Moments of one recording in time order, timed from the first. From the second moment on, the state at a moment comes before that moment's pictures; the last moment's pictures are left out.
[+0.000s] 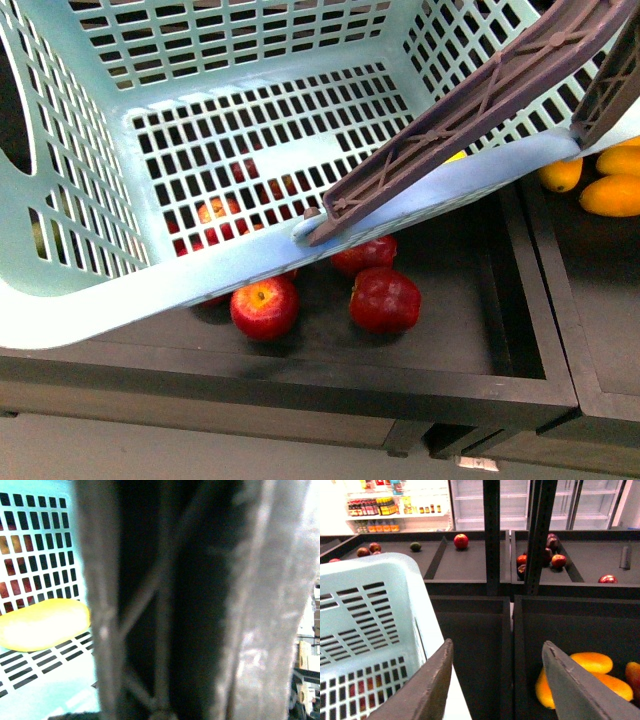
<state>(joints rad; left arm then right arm) -0.60 1.70 1.42 -0.26 0.18 -0.93 0.15 1.34 0.55 0.79 0.14 0.03</state>
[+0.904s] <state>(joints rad) -0.60 1.70 1.42 -0.26 0.18 -0.93 0.00 0.77 0.07 0.69 0.00 0.00</state>
